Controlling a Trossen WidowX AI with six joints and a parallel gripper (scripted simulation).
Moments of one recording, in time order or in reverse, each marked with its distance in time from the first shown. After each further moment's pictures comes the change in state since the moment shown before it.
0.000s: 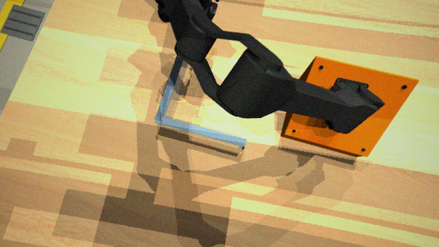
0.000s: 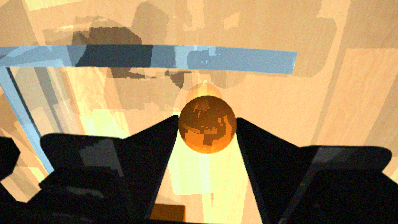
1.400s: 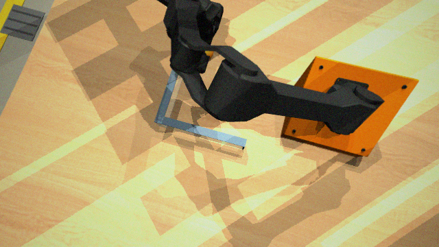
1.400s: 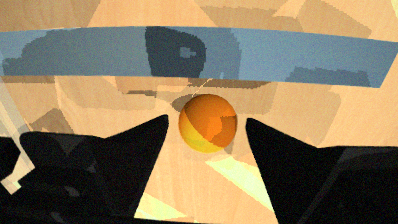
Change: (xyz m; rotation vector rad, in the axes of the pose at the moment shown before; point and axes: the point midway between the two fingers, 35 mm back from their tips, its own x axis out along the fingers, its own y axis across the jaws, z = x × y) arm 0.069 0.003 -0.005 0.006 0.015 0.010
